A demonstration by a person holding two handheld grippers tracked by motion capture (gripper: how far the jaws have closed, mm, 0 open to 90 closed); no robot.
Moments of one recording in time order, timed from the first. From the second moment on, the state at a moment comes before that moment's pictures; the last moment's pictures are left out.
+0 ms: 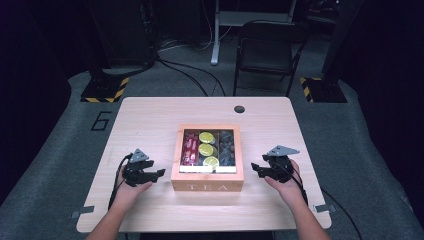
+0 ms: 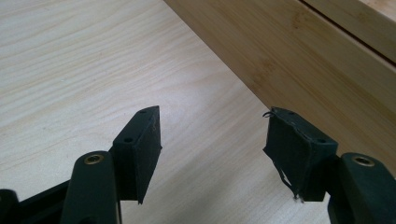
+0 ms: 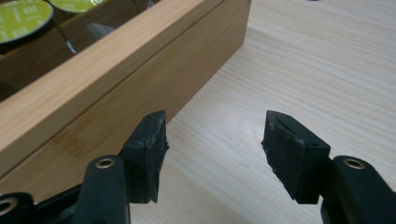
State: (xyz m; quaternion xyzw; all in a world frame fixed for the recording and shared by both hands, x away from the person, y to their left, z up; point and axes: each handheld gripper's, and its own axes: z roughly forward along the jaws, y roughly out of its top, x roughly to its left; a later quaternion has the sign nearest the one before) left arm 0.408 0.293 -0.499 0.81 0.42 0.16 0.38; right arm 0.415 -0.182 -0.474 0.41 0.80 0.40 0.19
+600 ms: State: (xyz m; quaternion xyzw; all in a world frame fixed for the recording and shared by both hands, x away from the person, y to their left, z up) left arm 0.397 0.294 -0.483 0.79 0.44 0.16 0.41; right arm 0.401 -0.169 -0.457 0.39 0.80 0.42 0.19
